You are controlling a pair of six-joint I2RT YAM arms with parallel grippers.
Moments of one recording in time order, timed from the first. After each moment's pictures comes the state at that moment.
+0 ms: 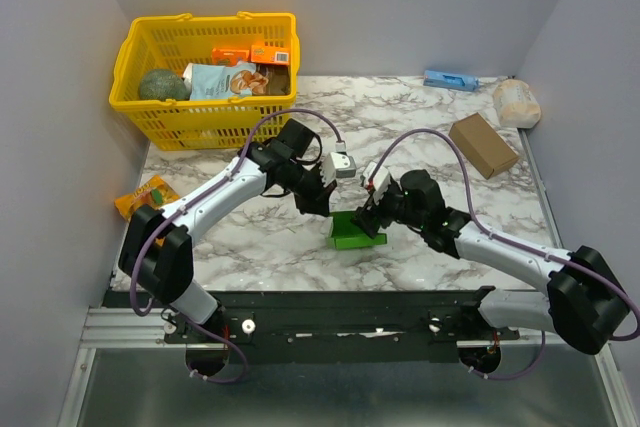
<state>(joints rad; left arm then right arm) -0.63 1.57 1.24 -0.75 0.68 0.49 0.69 1.21 0.59 0.17 -0.22 -0.24</state>
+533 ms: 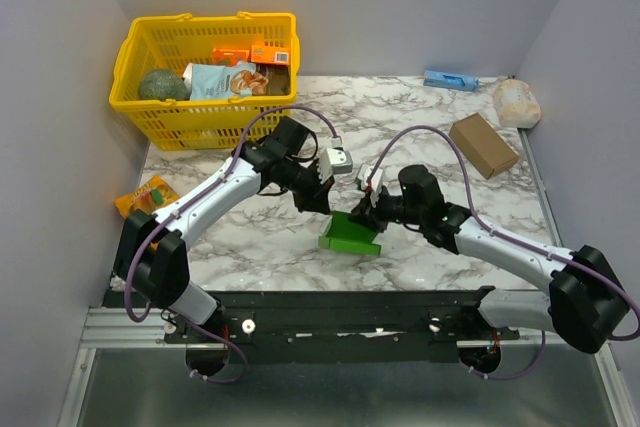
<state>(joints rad) -0.60 1.52 1.24 -0.75 0.74 0.47 0.69 1.22 0.63 0.10 -0.45 -0.24</state>
